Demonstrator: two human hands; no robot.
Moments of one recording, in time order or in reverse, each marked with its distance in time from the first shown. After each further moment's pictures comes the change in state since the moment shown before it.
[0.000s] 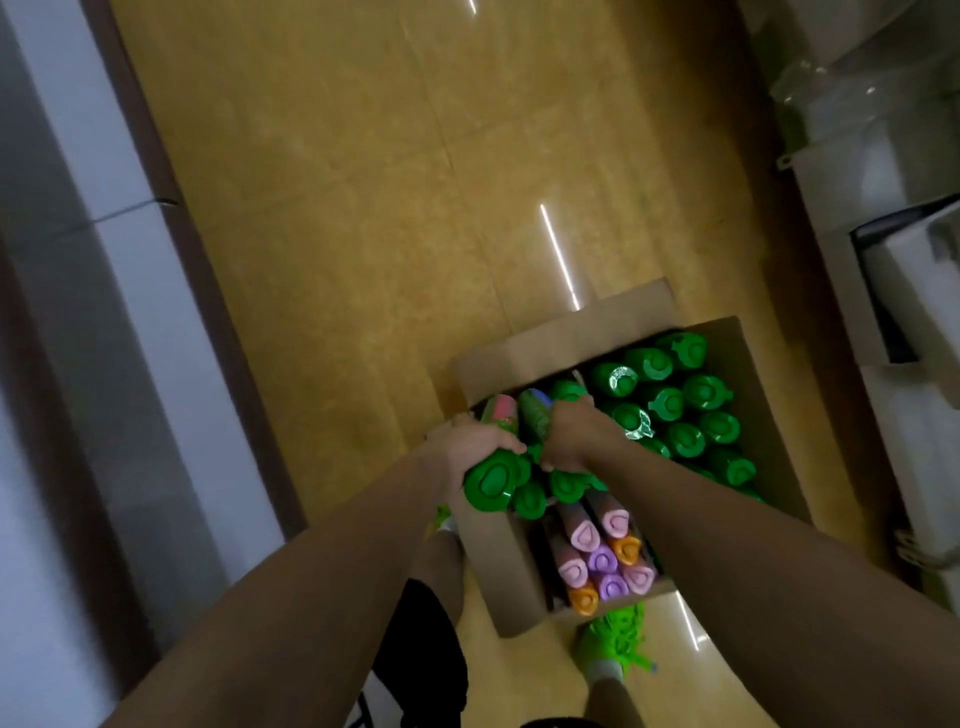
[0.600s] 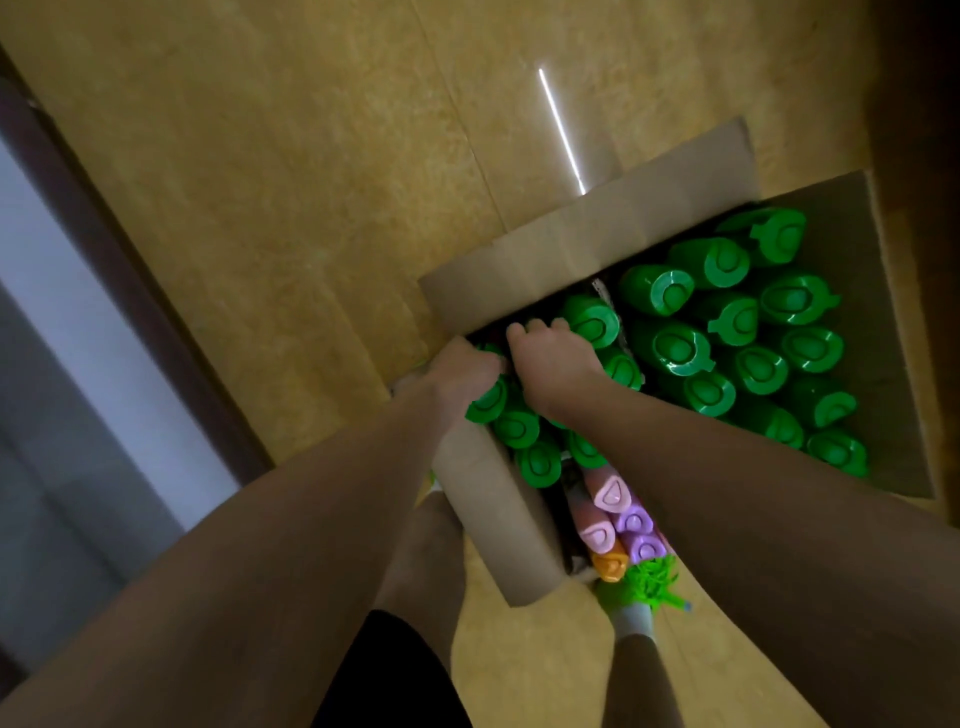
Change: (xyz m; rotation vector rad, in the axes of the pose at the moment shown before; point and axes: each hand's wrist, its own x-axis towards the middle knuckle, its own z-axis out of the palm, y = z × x) left_hand 0.163 -0.006 0.017 0.246 0.199 0.058; right_hand 0.141 0.008 0.079 -0.275 0.188 -0.269
